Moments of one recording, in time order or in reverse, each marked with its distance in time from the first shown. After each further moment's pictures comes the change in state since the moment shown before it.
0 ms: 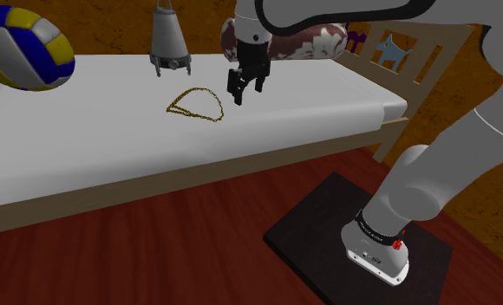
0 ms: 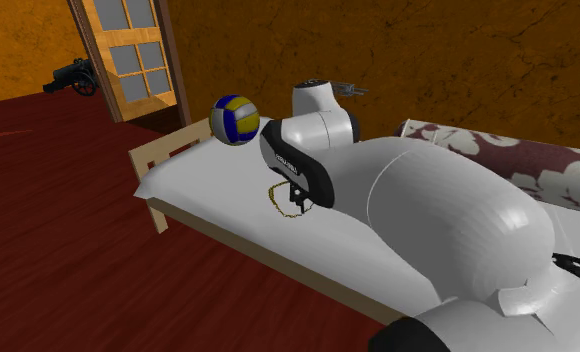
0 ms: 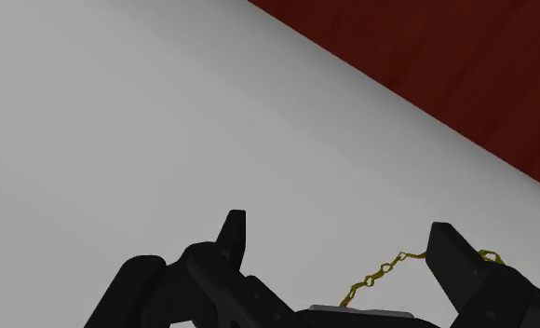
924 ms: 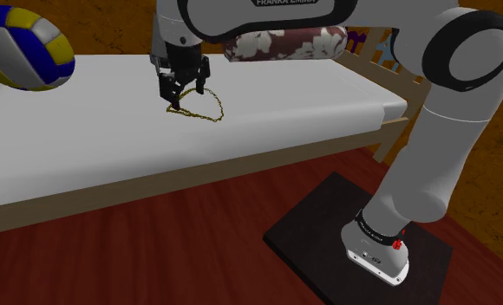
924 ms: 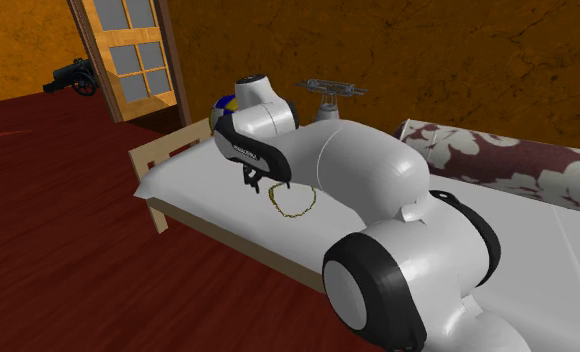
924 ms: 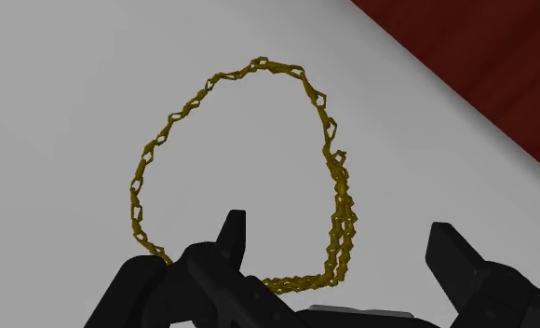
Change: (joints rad) arm 0.116 0.413 0.129 0.436 -0.167 0.003 0.127
